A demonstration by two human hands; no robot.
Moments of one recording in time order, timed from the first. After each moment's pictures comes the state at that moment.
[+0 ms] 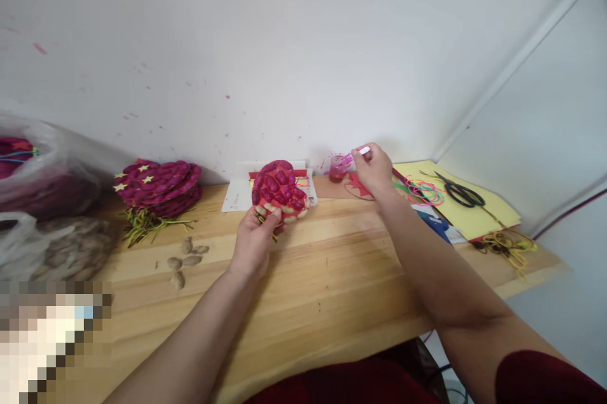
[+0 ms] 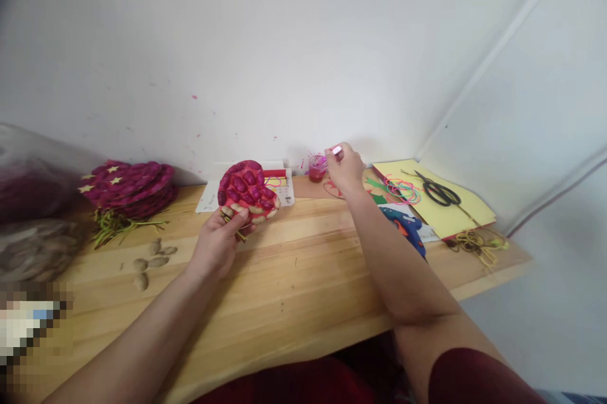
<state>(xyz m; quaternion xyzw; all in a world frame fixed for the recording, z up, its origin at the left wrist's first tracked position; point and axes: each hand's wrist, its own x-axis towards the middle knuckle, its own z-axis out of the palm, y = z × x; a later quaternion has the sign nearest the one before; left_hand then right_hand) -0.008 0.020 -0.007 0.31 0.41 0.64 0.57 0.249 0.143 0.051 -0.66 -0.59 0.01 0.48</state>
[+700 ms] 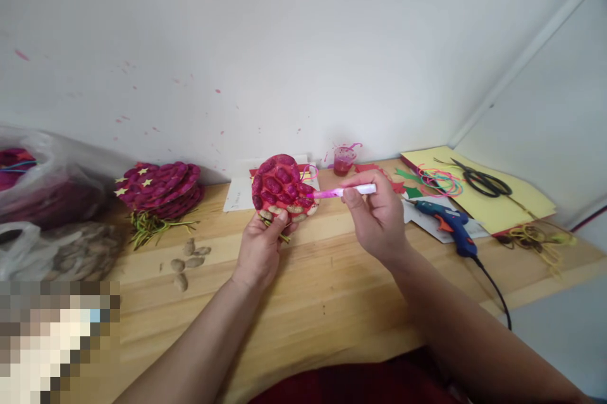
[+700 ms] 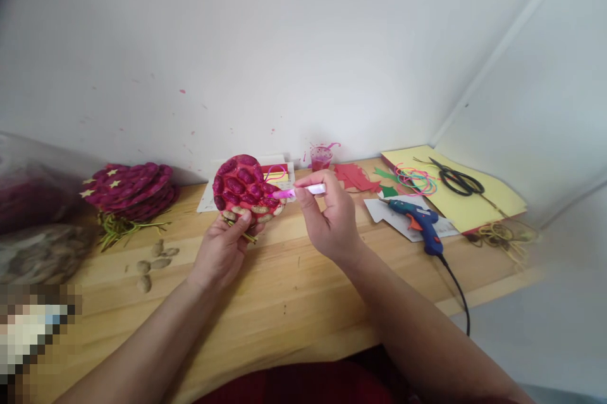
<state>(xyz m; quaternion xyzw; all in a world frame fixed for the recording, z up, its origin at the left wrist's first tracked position) 0.003 0.012 -0.008 0.26 0.37 0.64 0.62 0.195 0.019 0.041 -0.39 -0.68 0.14 0.60</state>
